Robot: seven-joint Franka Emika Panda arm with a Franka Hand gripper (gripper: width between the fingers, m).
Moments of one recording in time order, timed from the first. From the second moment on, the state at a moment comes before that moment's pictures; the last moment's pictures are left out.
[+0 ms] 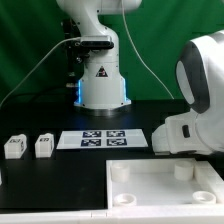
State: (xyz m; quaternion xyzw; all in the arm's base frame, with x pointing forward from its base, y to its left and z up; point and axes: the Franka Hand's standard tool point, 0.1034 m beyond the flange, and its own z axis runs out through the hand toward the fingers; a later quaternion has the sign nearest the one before) arm 0.402 0.181 0.004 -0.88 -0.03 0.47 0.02
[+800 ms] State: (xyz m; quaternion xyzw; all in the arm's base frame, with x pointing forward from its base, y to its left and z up) arm 0.416 0.183 0.012 -0.90 -0.05 0.44 0.01
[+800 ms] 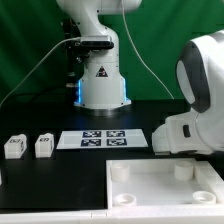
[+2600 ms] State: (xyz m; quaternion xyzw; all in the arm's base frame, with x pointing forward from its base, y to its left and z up) arm 0.503 0.140 0.159 -0.97 -0.11 -0.21 0.05
